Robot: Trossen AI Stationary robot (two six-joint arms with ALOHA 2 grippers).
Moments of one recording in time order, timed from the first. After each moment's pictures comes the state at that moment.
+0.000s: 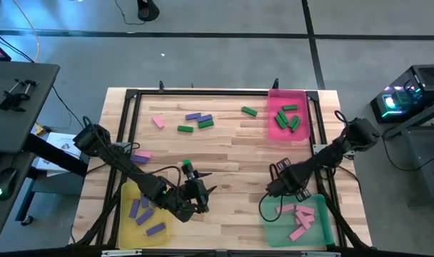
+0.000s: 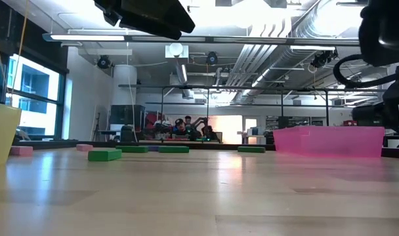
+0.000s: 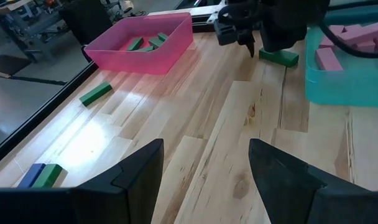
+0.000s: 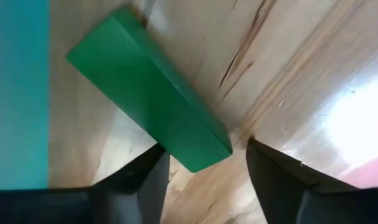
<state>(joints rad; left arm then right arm) -0.60 1.74 1.13 -0.18 -0.97 -0.42 0.50 1.62 0.75 -0.96 -0.01 0.04</state>
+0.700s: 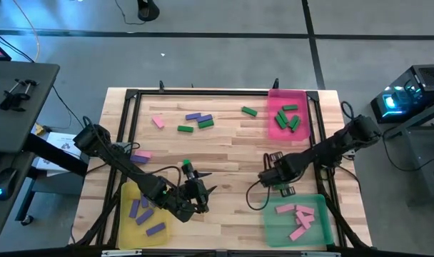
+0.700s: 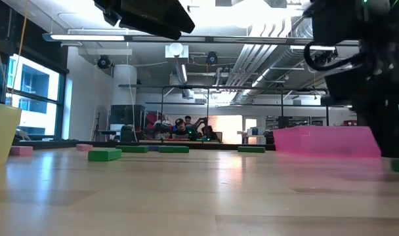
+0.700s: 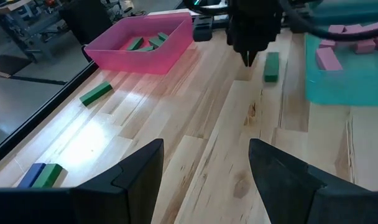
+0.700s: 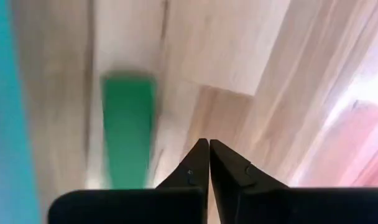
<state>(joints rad) -0.60 1.74 1.13 -0.18 -0.97 -0.43 0.37 1.55 0.83 -0.89 0.05 0.12</state>
